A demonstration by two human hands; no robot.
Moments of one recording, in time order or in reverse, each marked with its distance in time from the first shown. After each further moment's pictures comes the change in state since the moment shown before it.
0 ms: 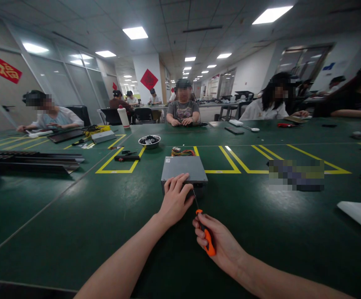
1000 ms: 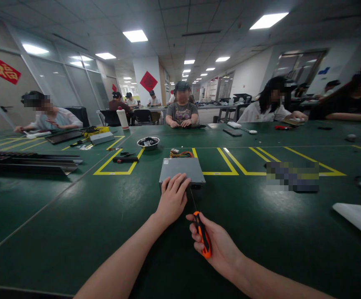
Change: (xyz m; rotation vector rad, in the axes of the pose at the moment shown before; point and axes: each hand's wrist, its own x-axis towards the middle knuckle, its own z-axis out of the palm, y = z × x) left_hand 0.004 -0.002 0.001 0.047 0.021 -0.009; right_hand -0.009 -0.006 0.006 0.008 -0.006 0.103
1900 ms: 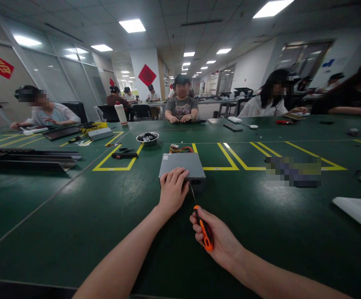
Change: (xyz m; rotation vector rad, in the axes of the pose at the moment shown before) left_hand 0.007 -0.001 0.011 -0.008 0.079 -0.085; right_hand 0.006 0.000 -0.004 -0.037 0.040 -0.065
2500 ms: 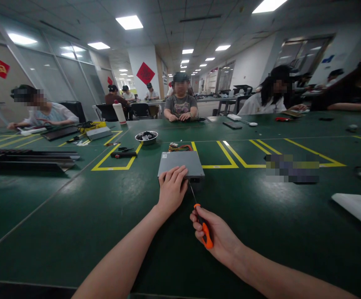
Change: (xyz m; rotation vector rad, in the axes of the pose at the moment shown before) left_hand 0.001 0.001 0.000 -0.018 -0.010 -0.007; right_hand 0.002 -0.003 -0.002 0.018 -0.014 0.022
